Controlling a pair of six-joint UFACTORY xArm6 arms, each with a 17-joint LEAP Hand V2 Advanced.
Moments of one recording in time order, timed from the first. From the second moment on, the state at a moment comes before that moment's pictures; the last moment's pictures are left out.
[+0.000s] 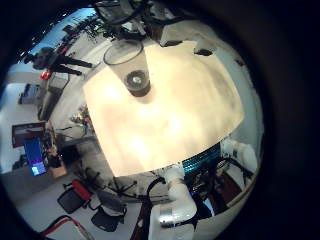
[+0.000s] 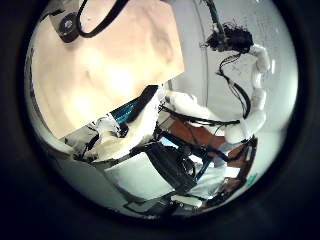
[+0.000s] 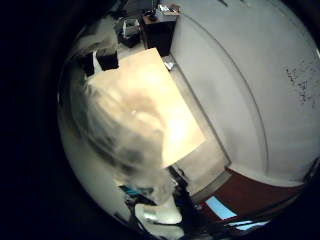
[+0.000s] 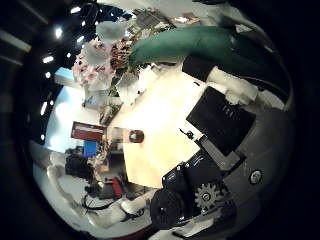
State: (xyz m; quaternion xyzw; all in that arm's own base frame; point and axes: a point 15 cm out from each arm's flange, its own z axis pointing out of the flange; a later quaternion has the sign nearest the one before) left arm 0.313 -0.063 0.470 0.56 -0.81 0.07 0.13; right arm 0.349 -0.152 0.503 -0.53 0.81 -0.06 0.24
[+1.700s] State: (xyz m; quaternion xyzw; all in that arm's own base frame) left arm 0.352 -0.180 0.518 0.51 -0.64 0.39 0.41; right arm 0.348 0.113 0.460 -0.62 0.43 0.36 0.54
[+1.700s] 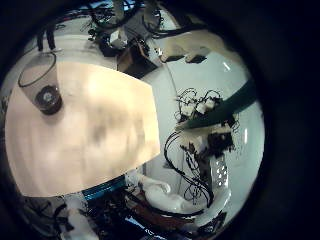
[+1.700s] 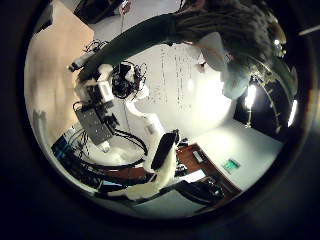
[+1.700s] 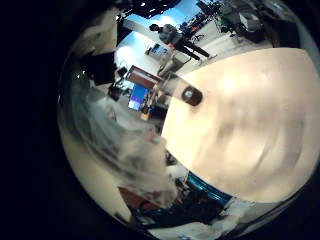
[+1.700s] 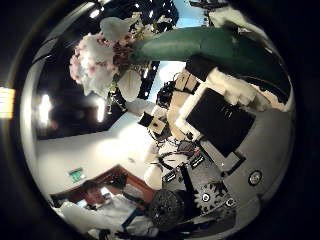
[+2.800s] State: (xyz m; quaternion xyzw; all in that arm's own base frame) left arm 0.349 -0.180 0.591 0.45 -0.58 0.52 0.43; right arm 0.339 0.137 0.430 -0.65 0.44 0.37 0.49
